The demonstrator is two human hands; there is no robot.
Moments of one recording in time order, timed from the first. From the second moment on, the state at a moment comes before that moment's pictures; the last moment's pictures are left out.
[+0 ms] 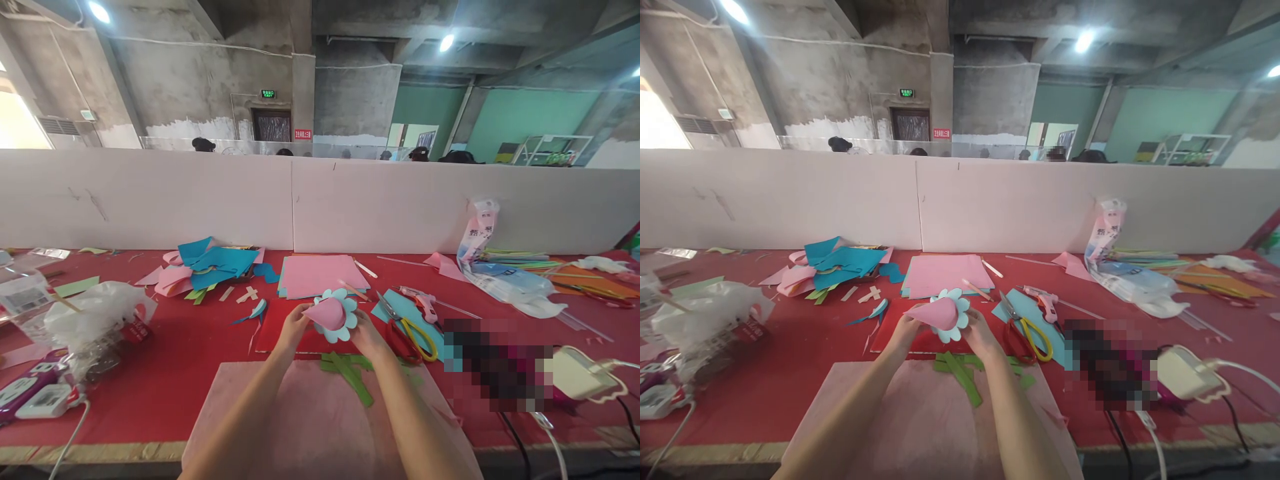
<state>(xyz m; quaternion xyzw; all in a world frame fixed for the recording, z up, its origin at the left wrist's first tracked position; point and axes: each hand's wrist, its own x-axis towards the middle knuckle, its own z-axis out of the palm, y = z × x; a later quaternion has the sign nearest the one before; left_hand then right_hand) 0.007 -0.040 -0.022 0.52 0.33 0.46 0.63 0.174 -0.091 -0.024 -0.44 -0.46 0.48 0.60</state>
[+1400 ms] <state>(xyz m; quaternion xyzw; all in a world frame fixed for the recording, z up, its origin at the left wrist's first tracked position) 0.000 -0.038 -0.017 0.58 0.36 0.50 0.53 0.175 -0.092 -0.012 -0.26 -0.28 0.57 0.73</state>
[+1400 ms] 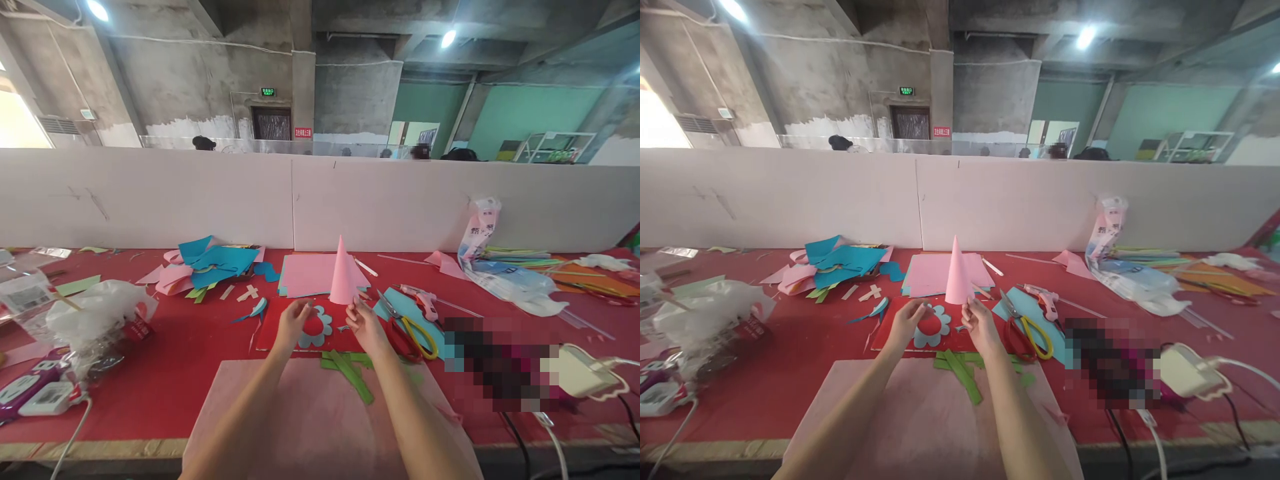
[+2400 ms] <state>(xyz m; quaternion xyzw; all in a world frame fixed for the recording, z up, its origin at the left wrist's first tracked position) 0.000 -0.059 -0.007 0.50 0.15 0.36 0.77 0.167 -0.096 -0.019 -0.26 -0.35 0.64 0.63</state>
